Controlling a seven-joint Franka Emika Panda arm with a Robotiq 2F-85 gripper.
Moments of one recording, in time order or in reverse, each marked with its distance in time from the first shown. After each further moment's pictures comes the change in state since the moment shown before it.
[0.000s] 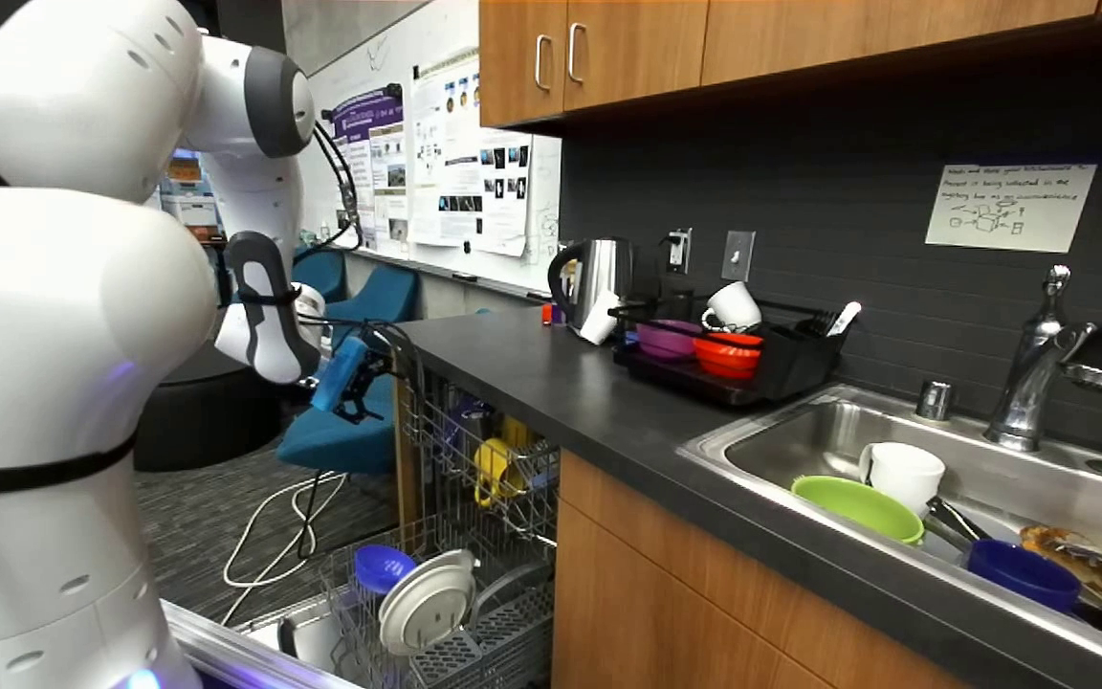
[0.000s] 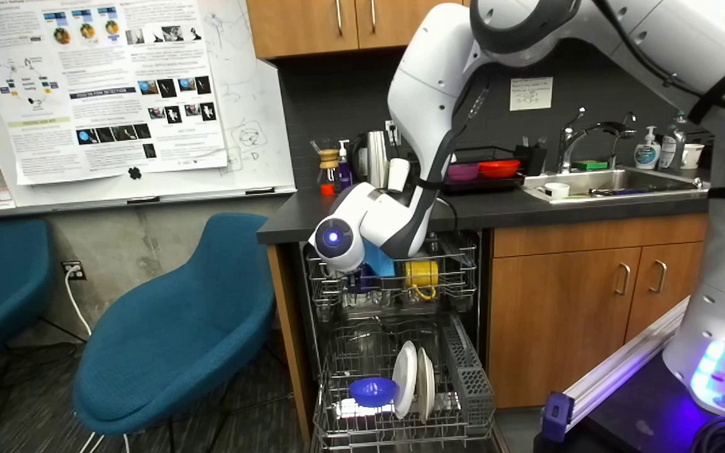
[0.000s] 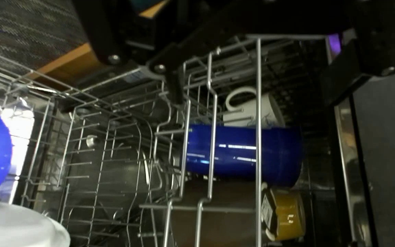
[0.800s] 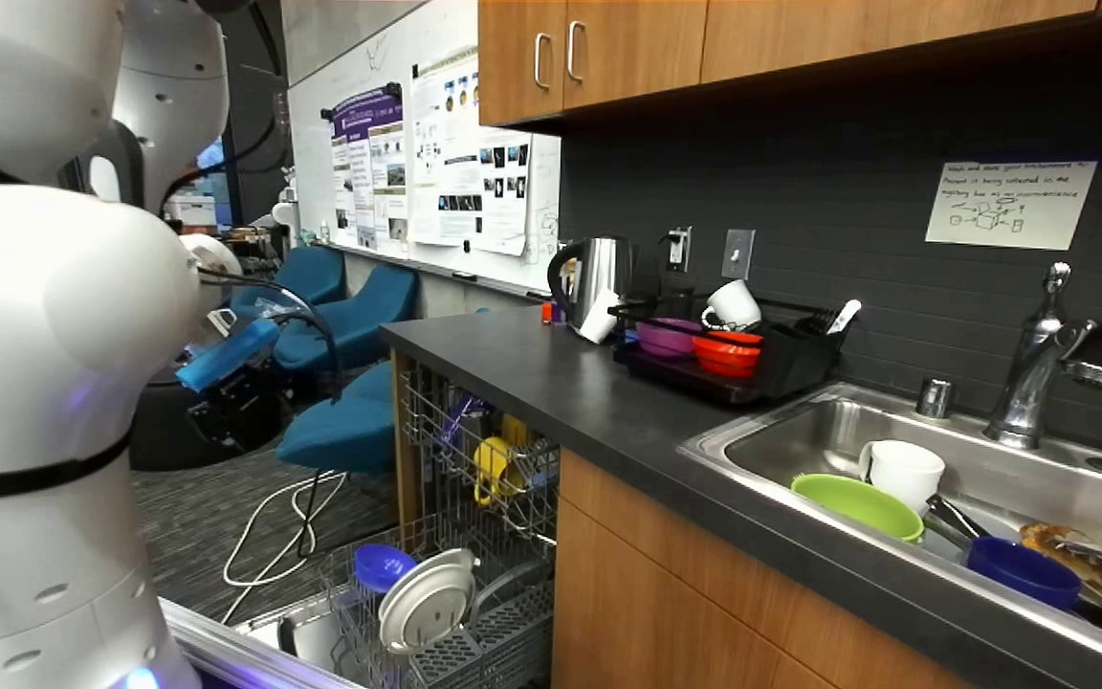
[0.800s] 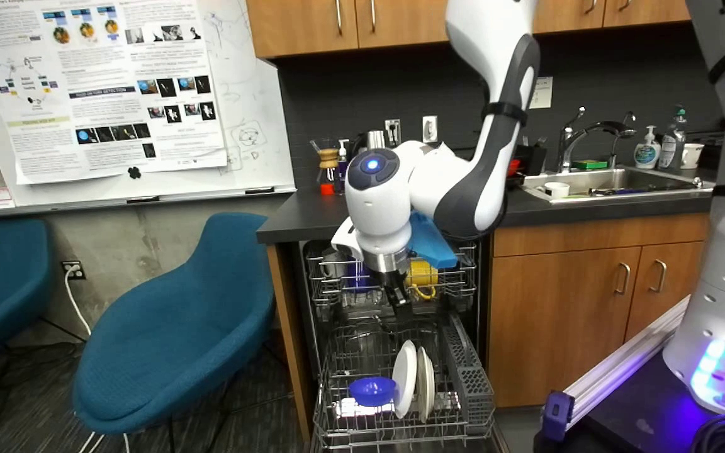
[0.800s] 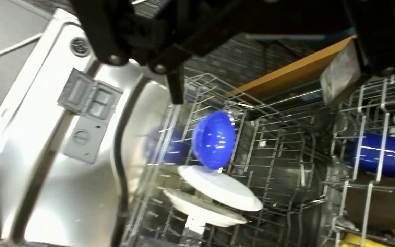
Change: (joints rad) arm -0.168 -0.445 0.328 -0.598 0.493 0.209 -0.429
